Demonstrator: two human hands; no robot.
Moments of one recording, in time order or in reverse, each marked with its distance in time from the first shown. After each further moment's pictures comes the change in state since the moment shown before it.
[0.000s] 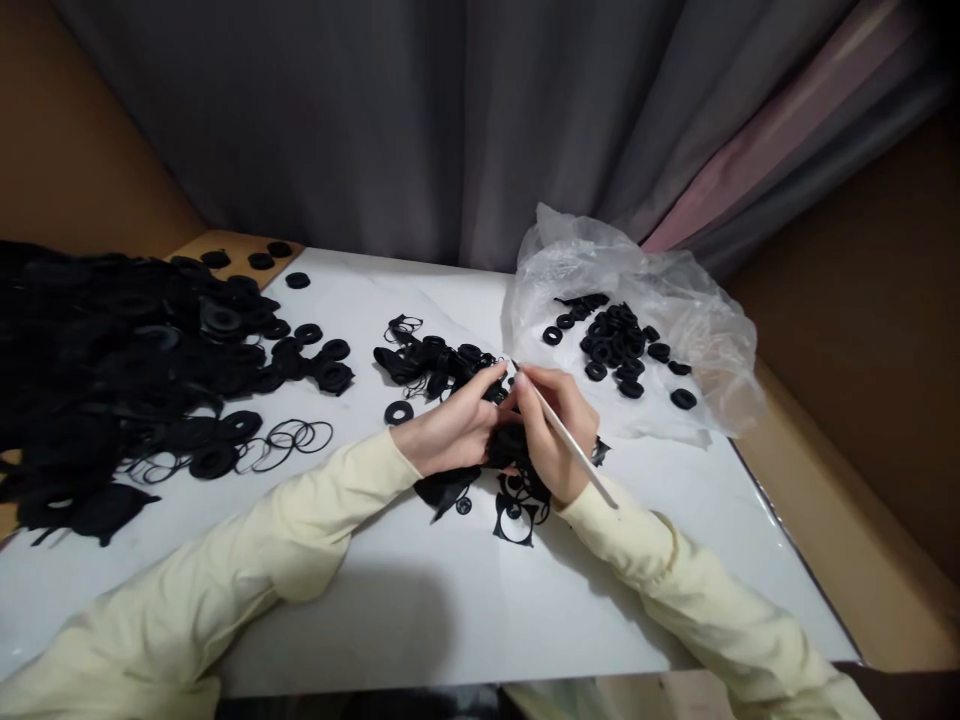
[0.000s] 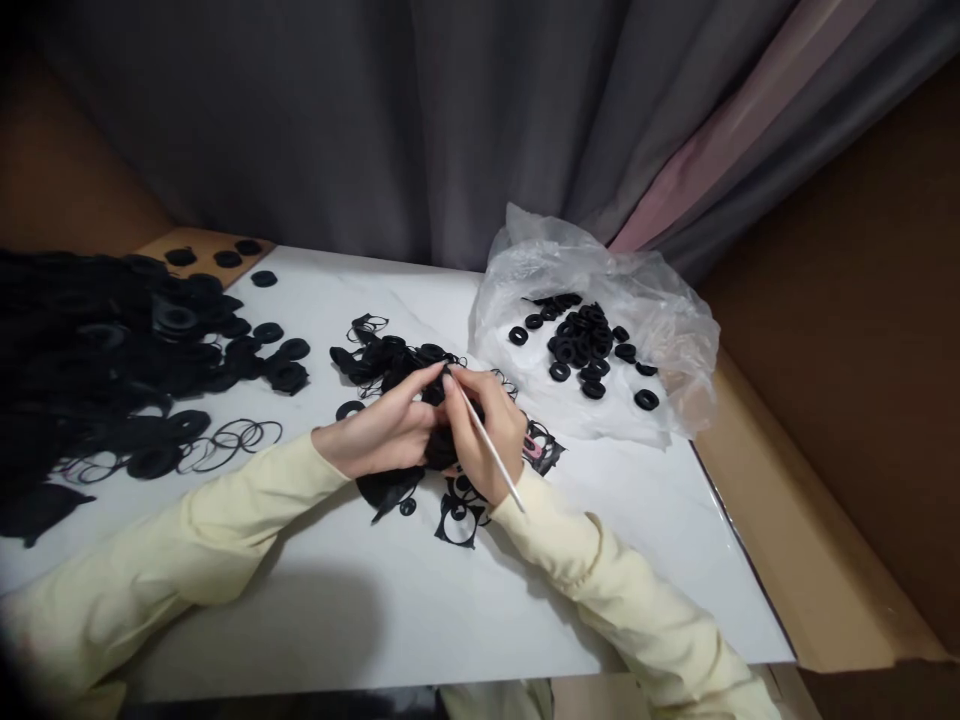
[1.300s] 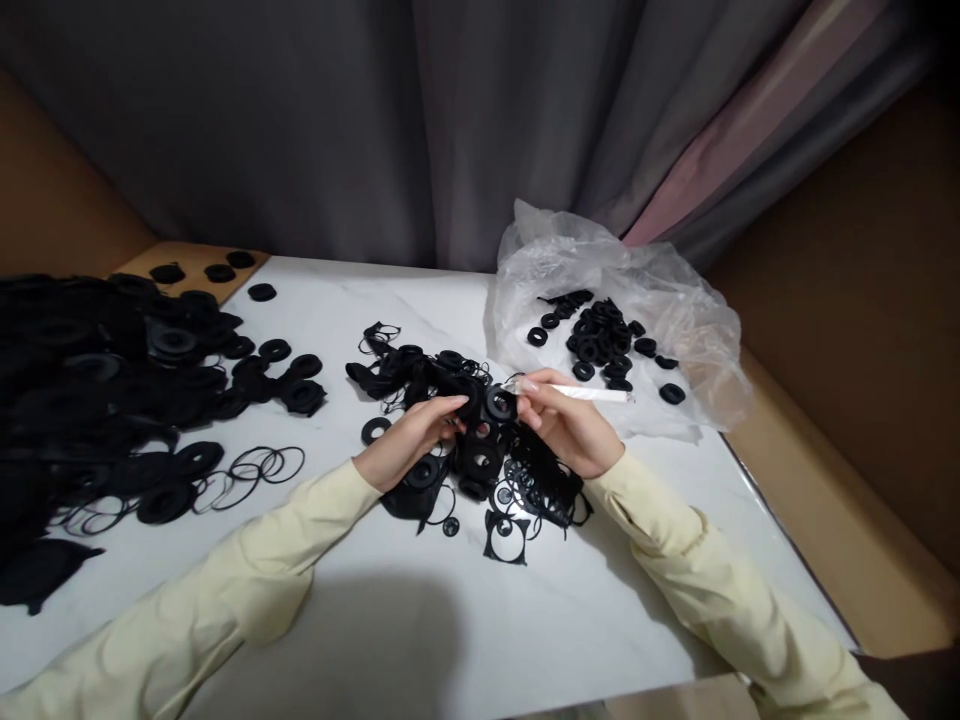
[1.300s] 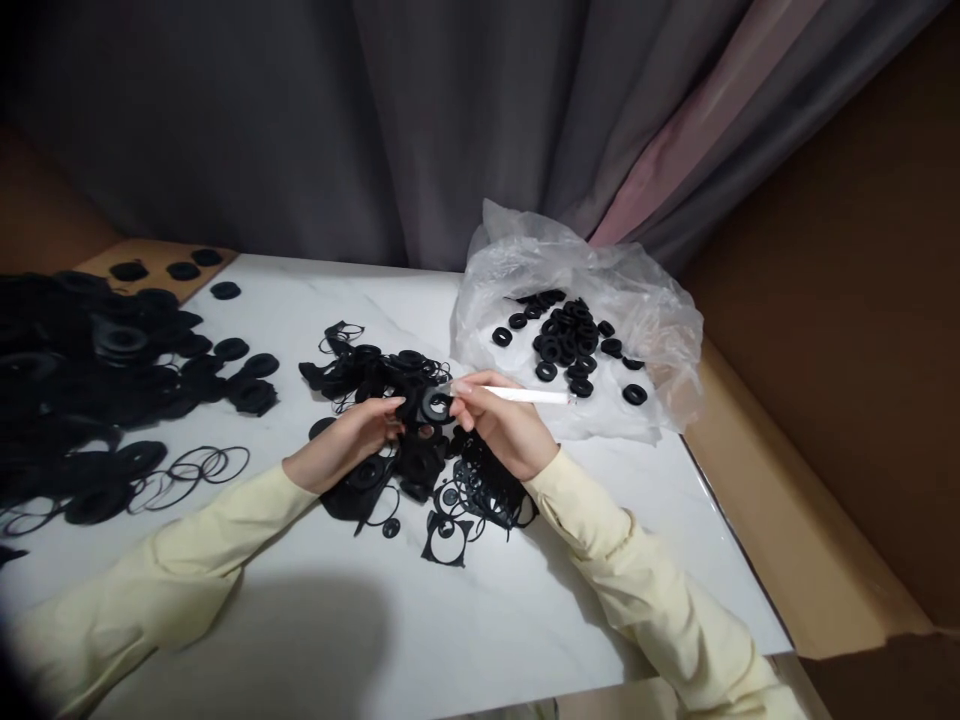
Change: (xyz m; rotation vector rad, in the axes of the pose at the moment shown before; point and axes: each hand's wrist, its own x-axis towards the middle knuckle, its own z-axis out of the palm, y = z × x) left_hand 0.010 -0.014 -0.048 0.267 0.264 0.436; right_hand 0.034 0.032 -0.026 0.750 -0.389 0.681
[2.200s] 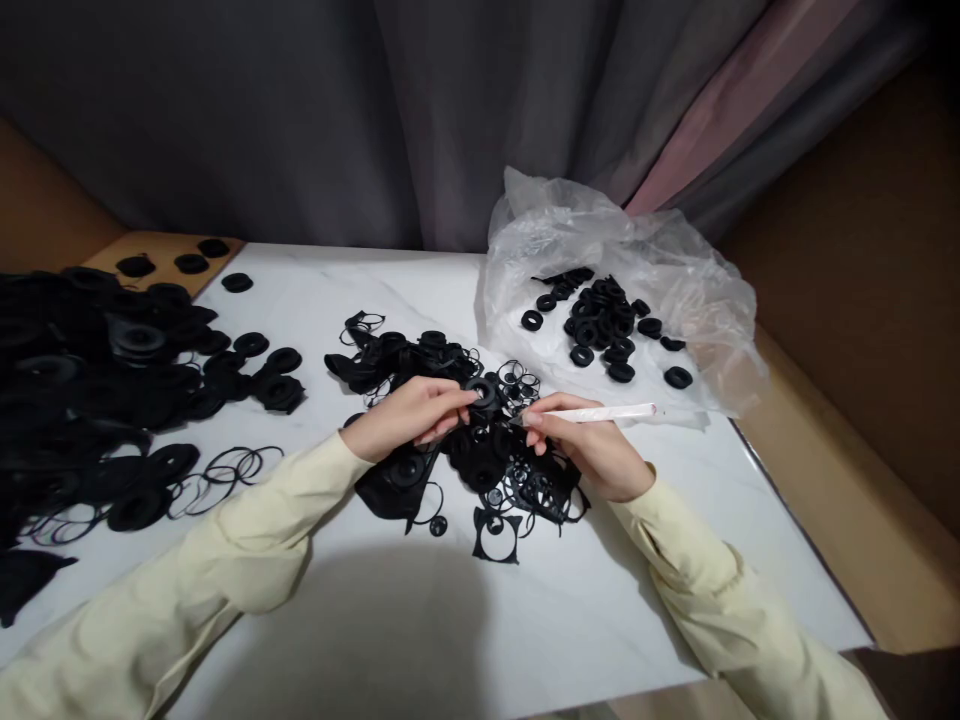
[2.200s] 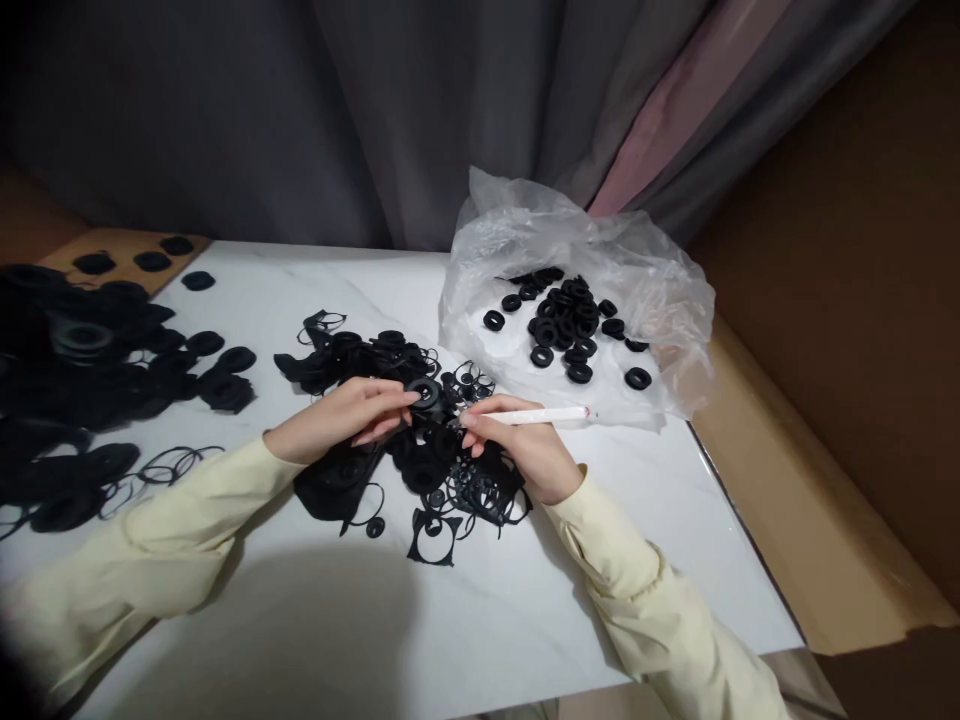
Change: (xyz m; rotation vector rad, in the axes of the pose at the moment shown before) left_hand 0.020 0.023 0.008 0.513 -0.023 -0.137; right_hand -0.028 0.010 -0.031 -0.180 0.091 0.134
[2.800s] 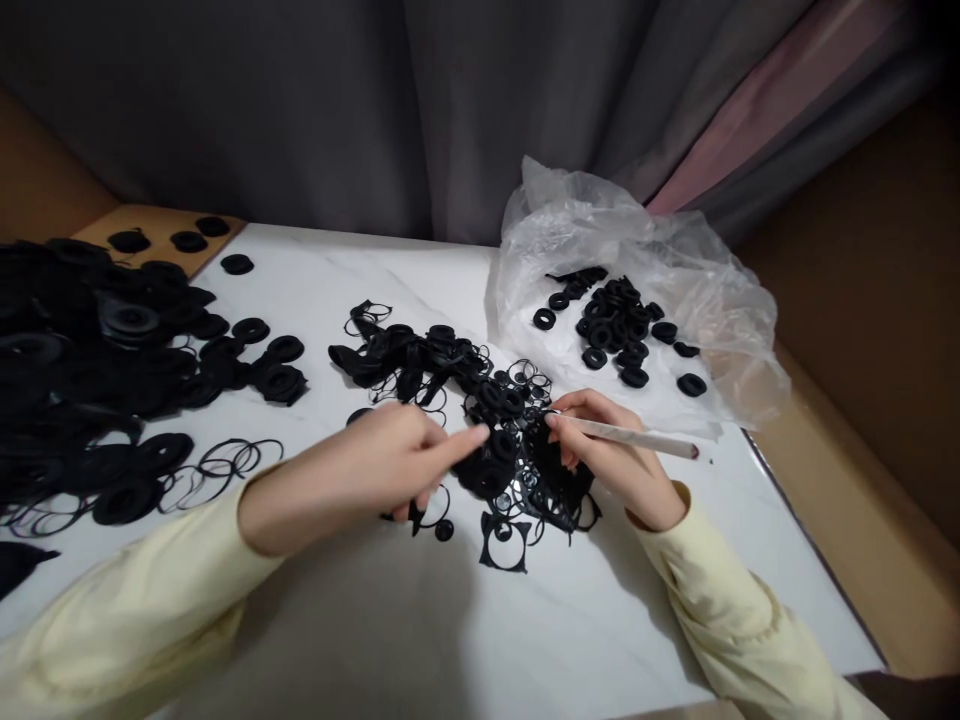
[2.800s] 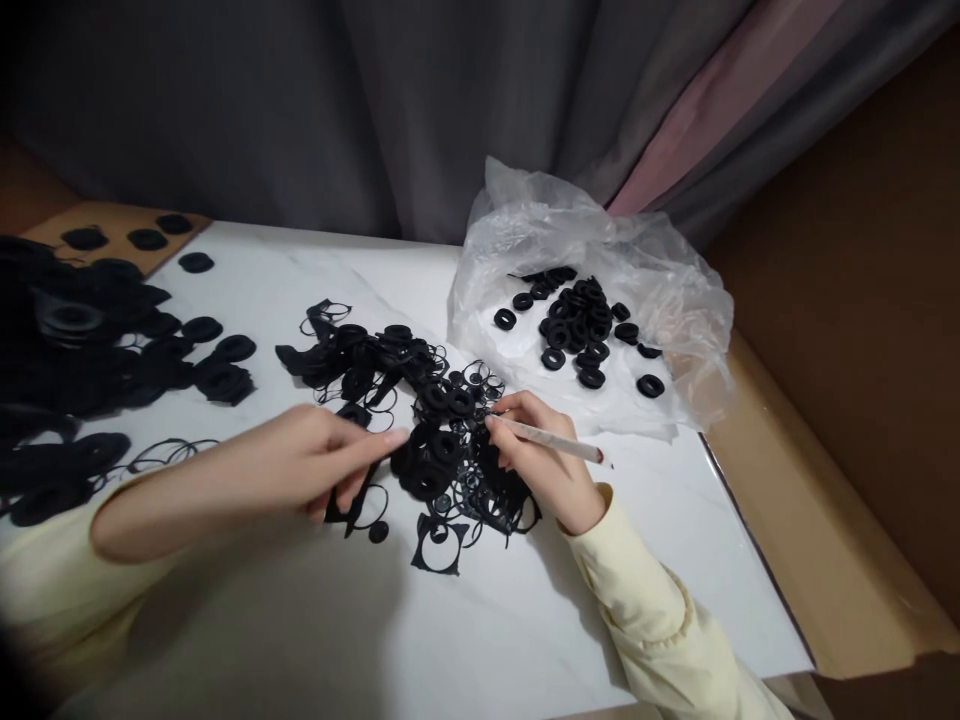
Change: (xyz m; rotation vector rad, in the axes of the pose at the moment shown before) left_hand -0.048 0.025 0.001 0.384 0.003 -0.219; right_hand -0.009 -0.005 -0.001 -0.523 0.182 -0.125
